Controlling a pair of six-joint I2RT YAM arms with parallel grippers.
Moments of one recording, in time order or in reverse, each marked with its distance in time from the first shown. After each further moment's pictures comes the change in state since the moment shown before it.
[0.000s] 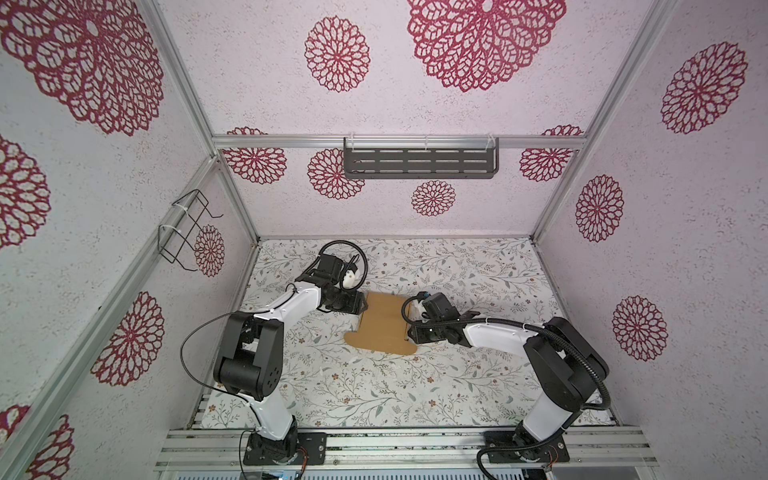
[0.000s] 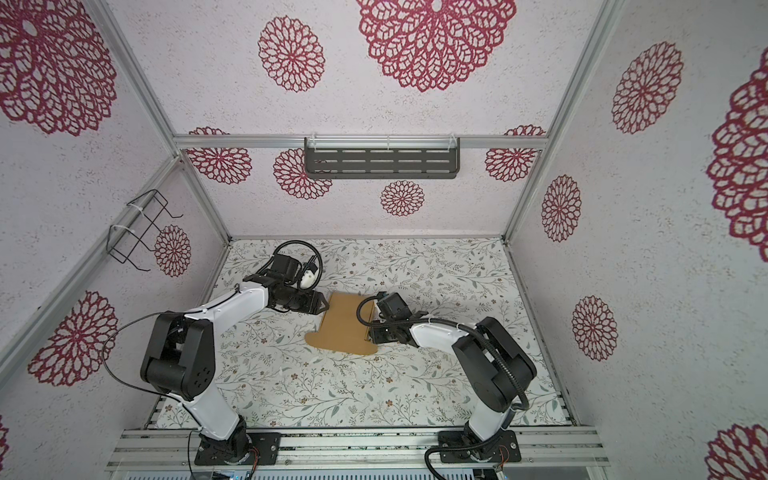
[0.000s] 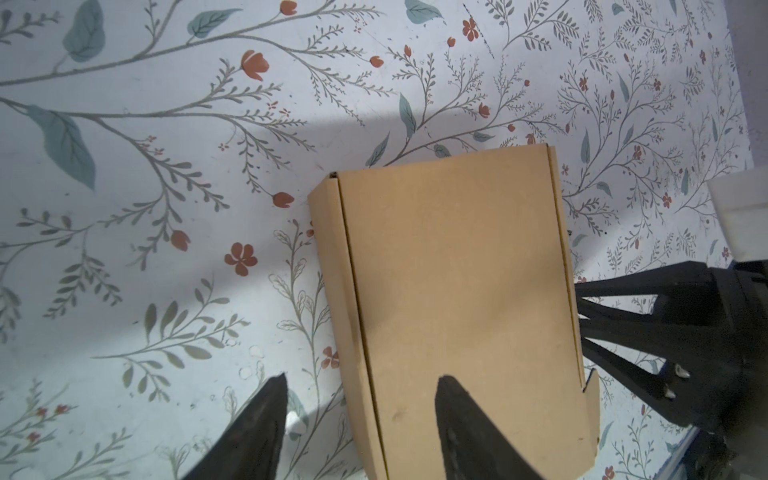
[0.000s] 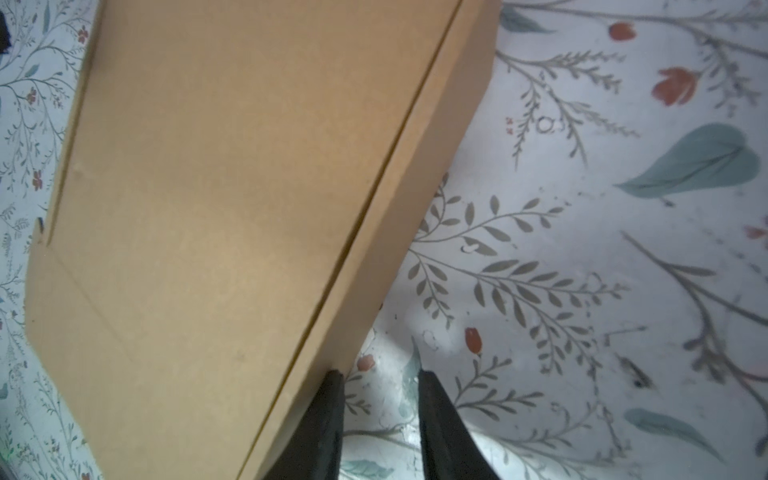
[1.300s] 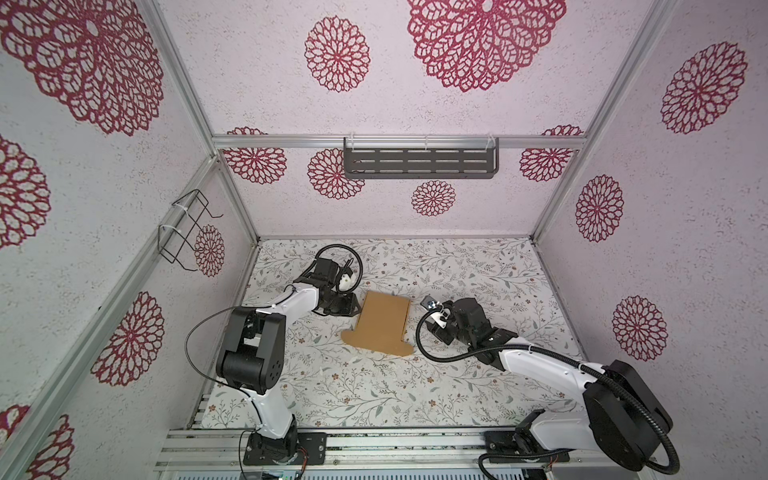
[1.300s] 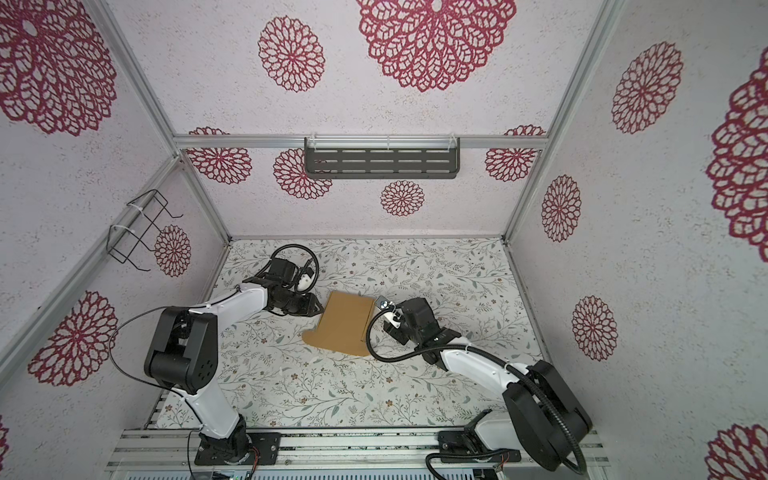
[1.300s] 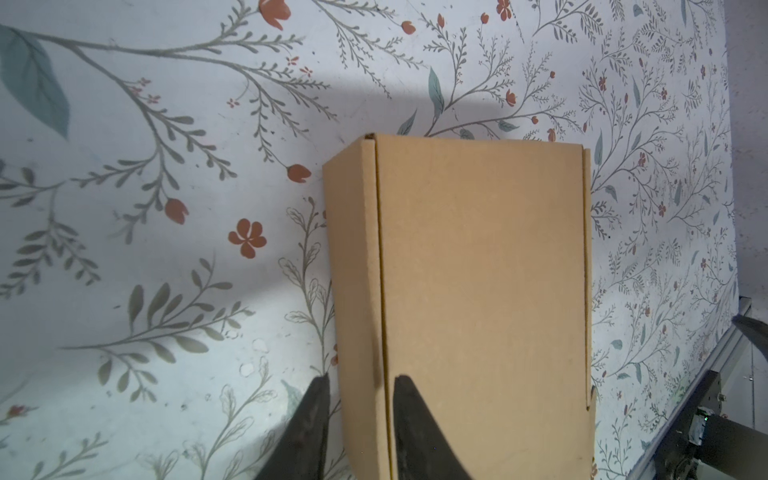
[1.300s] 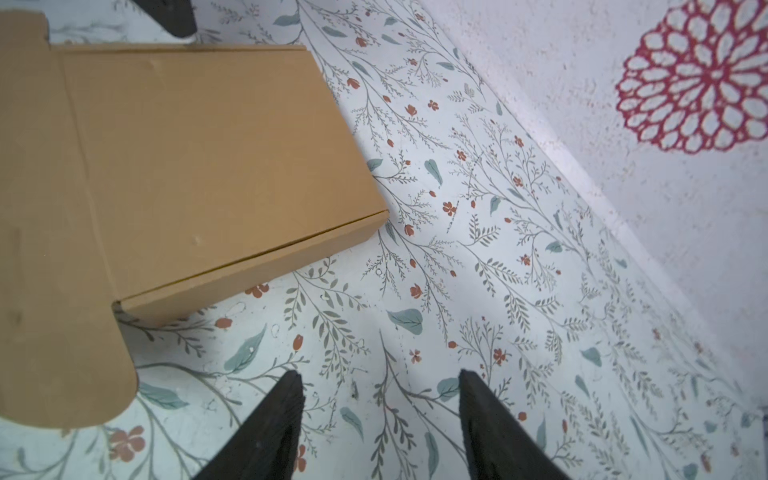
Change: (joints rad) left arm 0.041 0.044 -0.028 0.023 0.060 -0.031; right arm -0.047 -0.350 -0.248 0.256 0.221 -1.014
